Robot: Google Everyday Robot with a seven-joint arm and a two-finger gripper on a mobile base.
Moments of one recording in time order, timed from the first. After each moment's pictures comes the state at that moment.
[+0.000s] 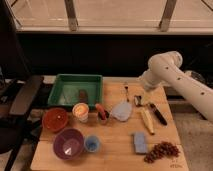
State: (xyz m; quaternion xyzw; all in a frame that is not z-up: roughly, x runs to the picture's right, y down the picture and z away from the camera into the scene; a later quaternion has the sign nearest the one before) arm 0.204 0.021 0.777 -0.22 -0.08 0.00 0.97
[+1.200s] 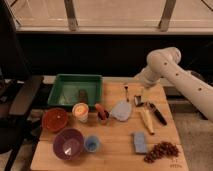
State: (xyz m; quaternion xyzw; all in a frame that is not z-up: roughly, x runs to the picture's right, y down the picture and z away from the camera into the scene) arm 0.186 -0.001 0.773 -0.23 -0.11 -0.07 0.96
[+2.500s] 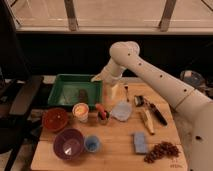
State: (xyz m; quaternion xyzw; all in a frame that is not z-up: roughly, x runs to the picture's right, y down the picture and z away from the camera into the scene) arm -0.004 0.006 0.753 -0.23 -0.30 -0.29 0.88
